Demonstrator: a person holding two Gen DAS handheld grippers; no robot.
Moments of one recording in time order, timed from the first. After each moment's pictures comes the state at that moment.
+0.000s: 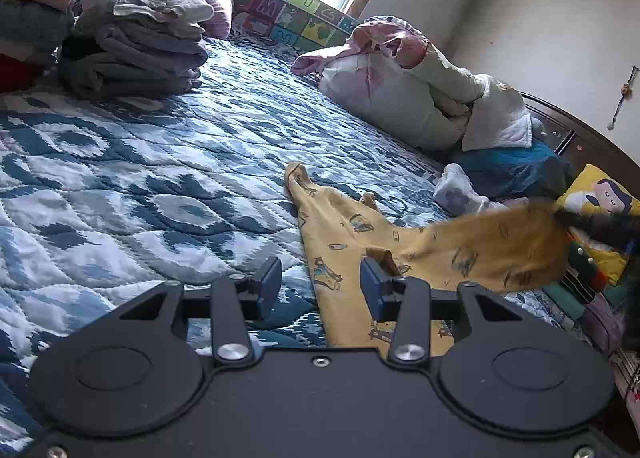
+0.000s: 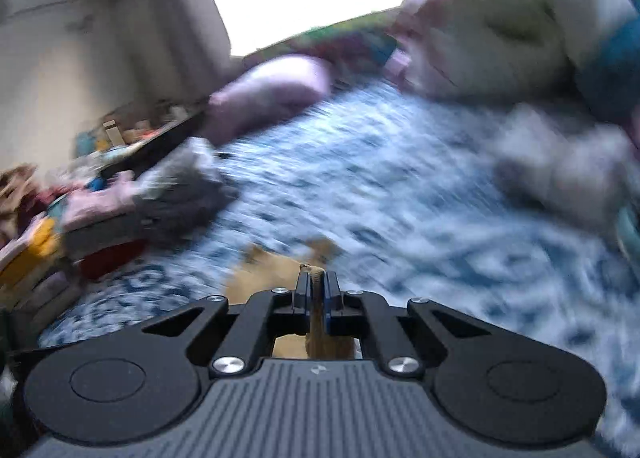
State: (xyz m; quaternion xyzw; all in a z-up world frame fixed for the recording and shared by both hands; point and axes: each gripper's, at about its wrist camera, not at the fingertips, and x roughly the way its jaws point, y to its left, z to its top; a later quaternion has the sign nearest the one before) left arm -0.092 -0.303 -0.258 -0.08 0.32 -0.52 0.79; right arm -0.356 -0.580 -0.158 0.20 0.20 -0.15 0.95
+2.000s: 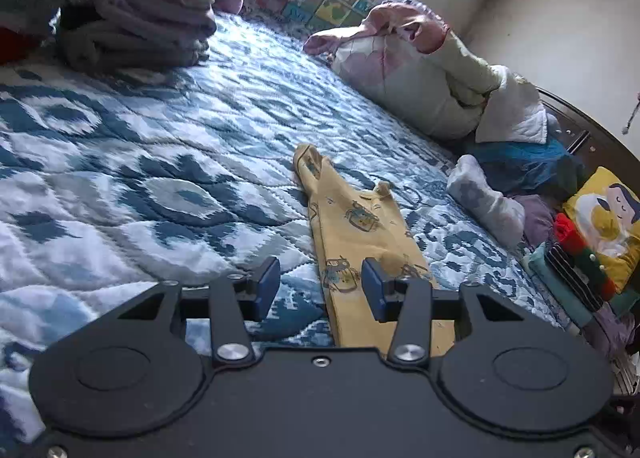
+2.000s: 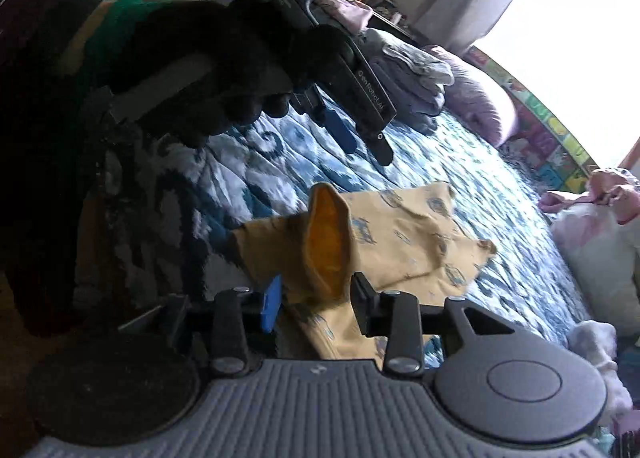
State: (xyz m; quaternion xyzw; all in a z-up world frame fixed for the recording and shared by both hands) left arm -0.068 -0.334 -0.275 -0.08 0.37 -0.50 0.78; right arm -0.338 -0.361 -0.253 -0.23 0.34 -0.01 0.91
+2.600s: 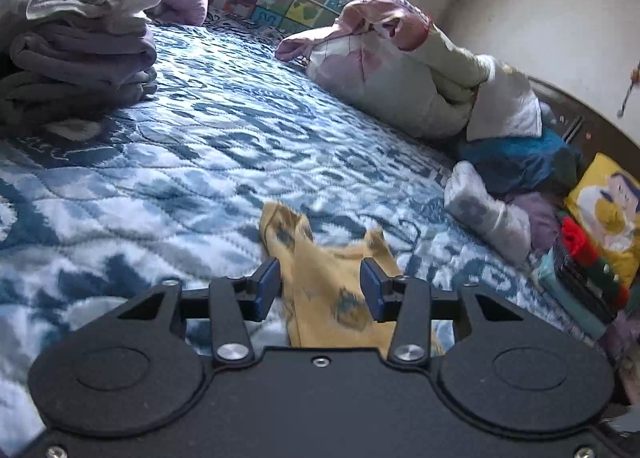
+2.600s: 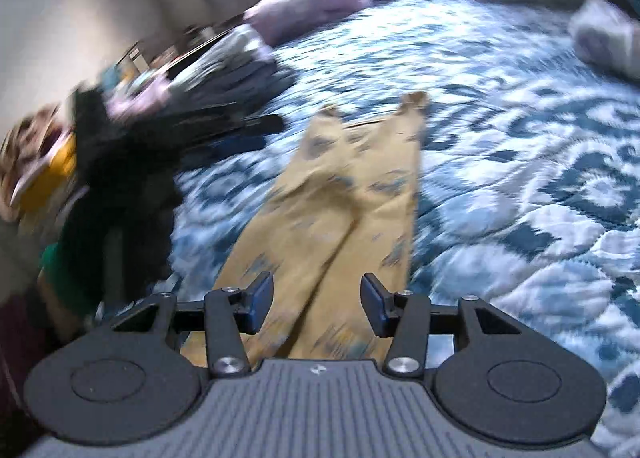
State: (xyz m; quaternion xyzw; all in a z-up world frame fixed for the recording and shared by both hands) left arm -0.021 -0.407 -0.256 -0.06 0.34 -0.54 0.77; right arm -0.303 -0.529 -0.261 0.30 0.29 -0.11 0.90
